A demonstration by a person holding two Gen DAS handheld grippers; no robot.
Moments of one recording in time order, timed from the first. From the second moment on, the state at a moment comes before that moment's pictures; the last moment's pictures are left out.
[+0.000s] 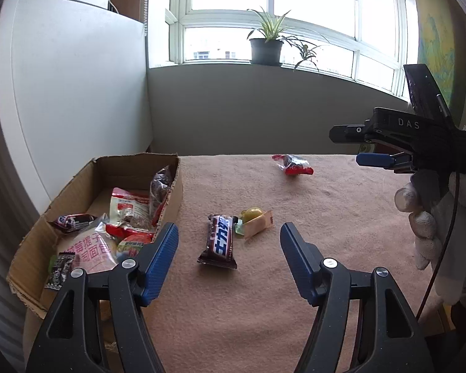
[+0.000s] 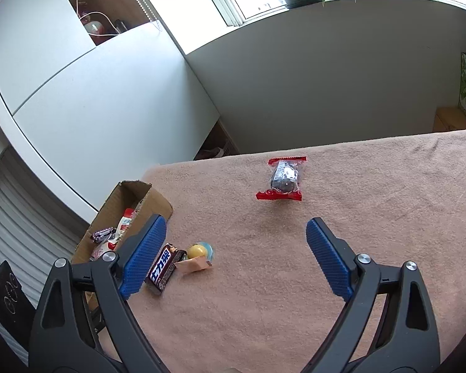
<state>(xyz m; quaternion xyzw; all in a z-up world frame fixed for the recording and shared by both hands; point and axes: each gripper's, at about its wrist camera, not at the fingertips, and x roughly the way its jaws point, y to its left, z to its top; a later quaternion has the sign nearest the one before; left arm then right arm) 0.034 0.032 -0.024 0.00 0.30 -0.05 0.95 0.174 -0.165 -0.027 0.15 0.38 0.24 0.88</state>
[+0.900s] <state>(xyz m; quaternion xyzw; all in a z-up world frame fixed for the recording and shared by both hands) 0.052 0.050 -0.050 -0.07 0.35 -0.08 0.93 0.223 0.017 -0.083 -0.12 0.52 0.36 0.77</state>
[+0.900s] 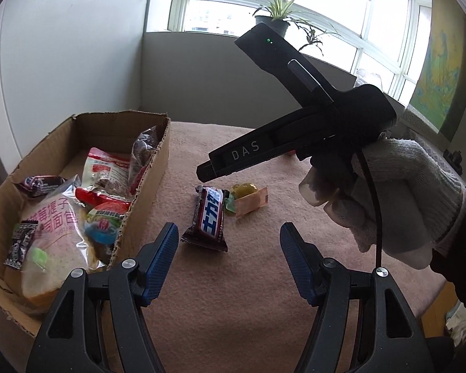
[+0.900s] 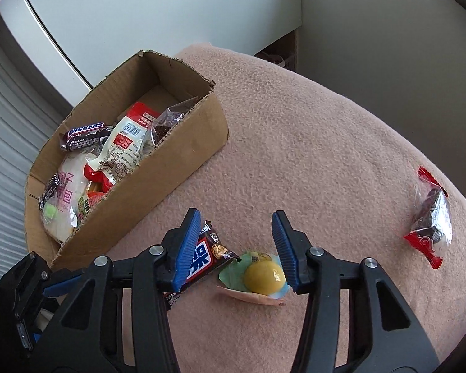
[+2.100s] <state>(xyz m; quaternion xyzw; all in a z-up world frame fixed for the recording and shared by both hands) 0.036 0.041 -0.042 -0.08 0.34 -0.13 0.93 0.144 -0.183 -0.092 -0.06 0.54 0.31 0.78</state>
